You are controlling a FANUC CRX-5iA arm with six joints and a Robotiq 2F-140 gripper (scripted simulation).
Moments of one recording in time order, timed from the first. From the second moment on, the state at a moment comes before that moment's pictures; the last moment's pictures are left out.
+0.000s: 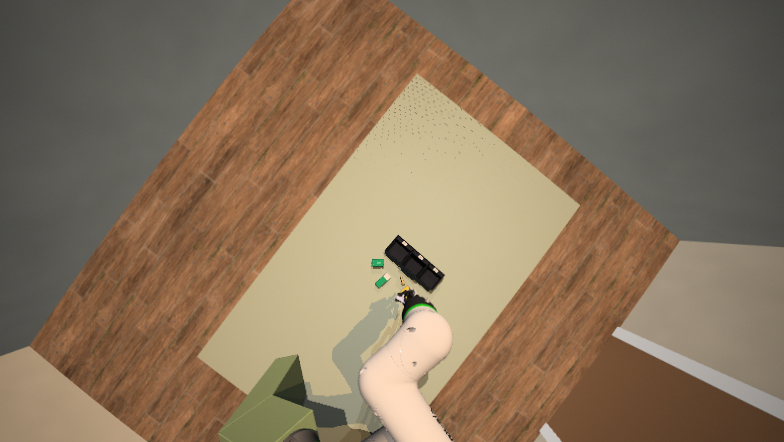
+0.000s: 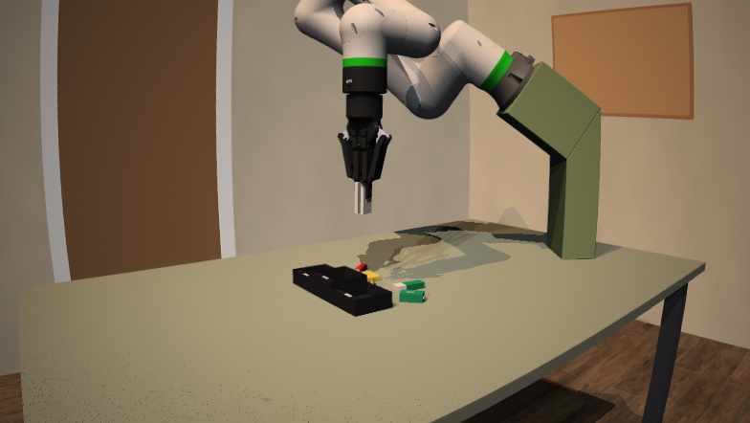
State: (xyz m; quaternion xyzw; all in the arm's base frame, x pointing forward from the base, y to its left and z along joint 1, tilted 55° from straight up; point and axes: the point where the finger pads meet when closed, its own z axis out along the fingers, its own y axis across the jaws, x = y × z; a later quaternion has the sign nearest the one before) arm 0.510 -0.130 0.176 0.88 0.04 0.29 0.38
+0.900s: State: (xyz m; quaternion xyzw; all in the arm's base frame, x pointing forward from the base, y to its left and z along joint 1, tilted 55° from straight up) arm 0.601 -0.229 0.204 0.88 0.08 0.27 0.38
